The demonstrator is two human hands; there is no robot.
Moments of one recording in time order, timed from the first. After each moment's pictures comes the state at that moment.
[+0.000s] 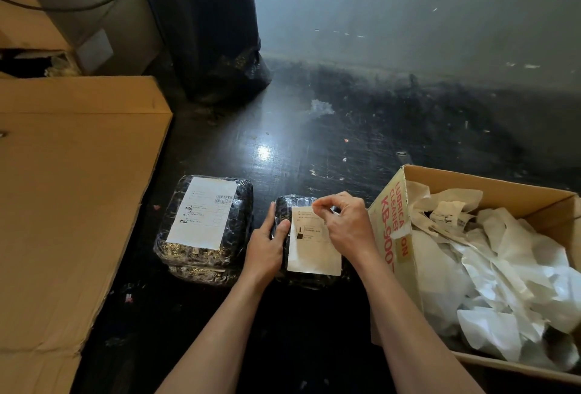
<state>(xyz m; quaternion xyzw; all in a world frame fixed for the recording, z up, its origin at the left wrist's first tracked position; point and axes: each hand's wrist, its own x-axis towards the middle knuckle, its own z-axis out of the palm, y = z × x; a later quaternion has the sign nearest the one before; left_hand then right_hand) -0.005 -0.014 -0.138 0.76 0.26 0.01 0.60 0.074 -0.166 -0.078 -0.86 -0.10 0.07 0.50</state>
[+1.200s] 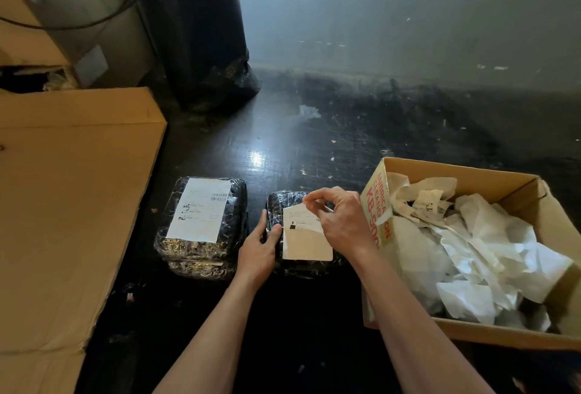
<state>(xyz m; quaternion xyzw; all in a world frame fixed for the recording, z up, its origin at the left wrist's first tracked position) -0.032 -0.020 -0.132 0.74 0.28 -0.01 0.61 0.038 -0.175 -0.037 -0.86 -0.13 0.04 0.49</state>
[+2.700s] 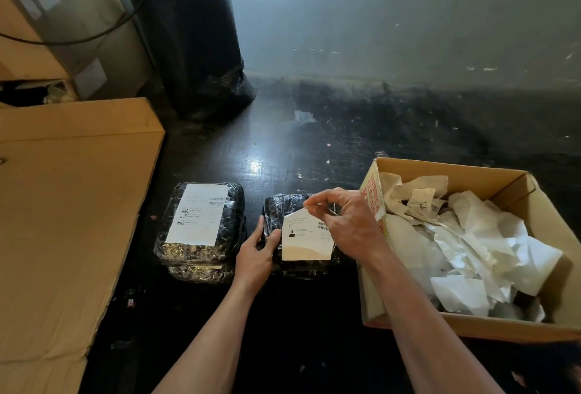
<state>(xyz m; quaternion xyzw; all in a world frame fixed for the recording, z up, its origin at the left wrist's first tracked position) -0.039 -0.019 -0.138 0.71 0.26 0.00 0.65 0.026 -0.198 -0.012 -0.83 -0.17 0.07 0.53</state>
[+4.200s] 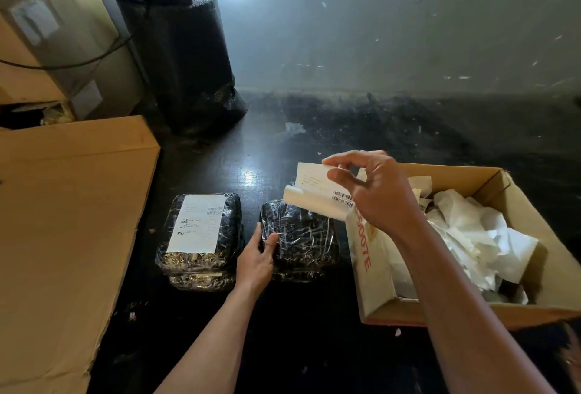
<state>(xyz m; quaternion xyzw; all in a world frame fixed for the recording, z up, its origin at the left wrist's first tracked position) -0.044 -0.025 -0.112 0.78 0.25 -0.02 0.57 0.018 -0.224 0.088 -0.86 -0.19 -0.05 0.46</state>
